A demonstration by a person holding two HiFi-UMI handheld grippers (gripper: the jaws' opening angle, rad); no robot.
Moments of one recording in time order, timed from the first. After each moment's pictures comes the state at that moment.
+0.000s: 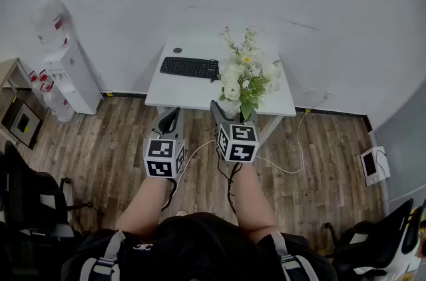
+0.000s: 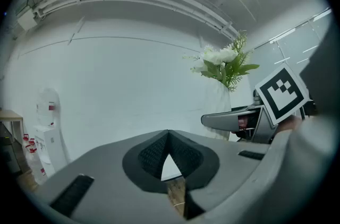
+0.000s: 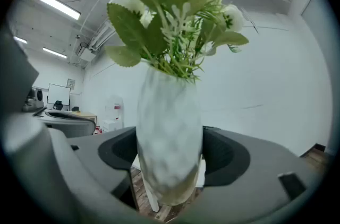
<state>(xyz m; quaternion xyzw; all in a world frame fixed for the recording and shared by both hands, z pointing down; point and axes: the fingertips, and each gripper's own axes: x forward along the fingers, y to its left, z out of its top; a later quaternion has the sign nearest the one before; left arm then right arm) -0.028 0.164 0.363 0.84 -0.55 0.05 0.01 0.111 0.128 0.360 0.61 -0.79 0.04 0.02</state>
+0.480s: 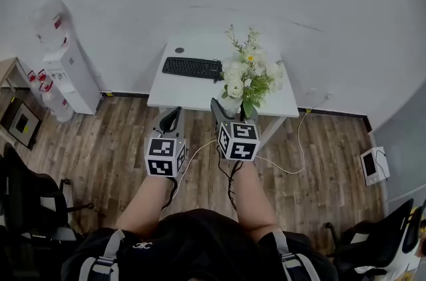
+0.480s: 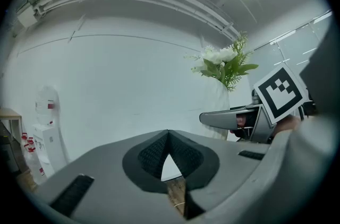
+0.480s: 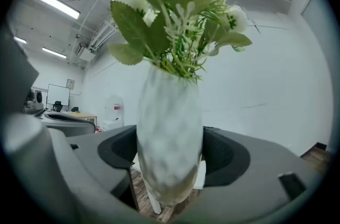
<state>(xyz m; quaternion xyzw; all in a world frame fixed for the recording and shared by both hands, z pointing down) -0.040 0.150 0.370 0.84 -0.55 0.05 0.01 0.097 0.112 0.365 0.61 -0.79 0.04 0.02</state>
